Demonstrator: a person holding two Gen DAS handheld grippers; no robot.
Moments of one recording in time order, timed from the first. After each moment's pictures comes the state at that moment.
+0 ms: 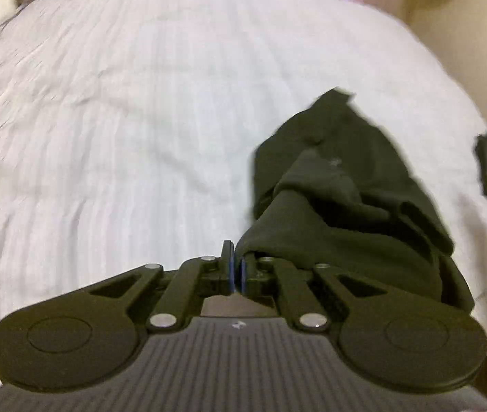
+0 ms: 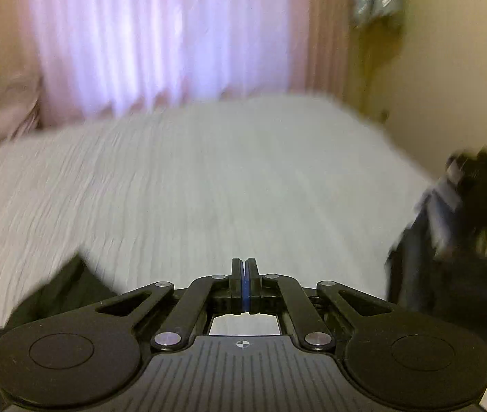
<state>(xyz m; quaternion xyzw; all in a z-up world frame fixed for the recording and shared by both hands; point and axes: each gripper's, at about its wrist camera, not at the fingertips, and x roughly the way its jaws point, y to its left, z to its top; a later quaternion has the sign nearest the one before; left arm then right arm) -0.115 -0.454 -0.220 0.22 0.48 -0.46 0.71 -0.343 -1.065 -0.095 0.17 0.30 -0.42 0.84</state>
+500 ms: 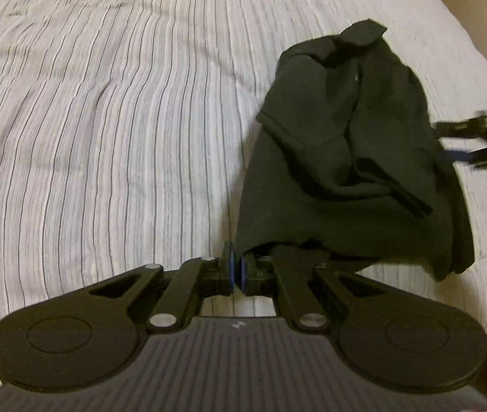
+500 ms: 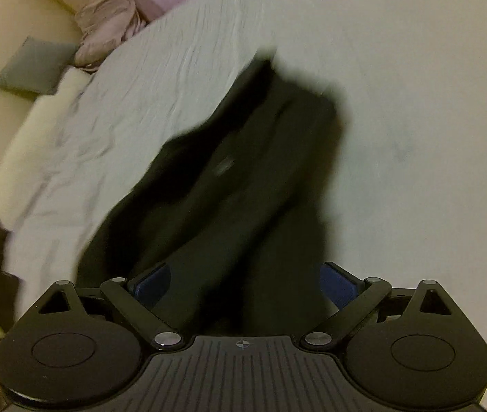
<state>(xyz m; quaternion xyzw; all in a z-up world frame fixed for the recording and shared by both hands) -0.149 -0.389 -0.263 0.22 0.55 -0.42 0.69 -0.213 -0.897 -0.296 0.41 0.42 -0.14 0.80</state>
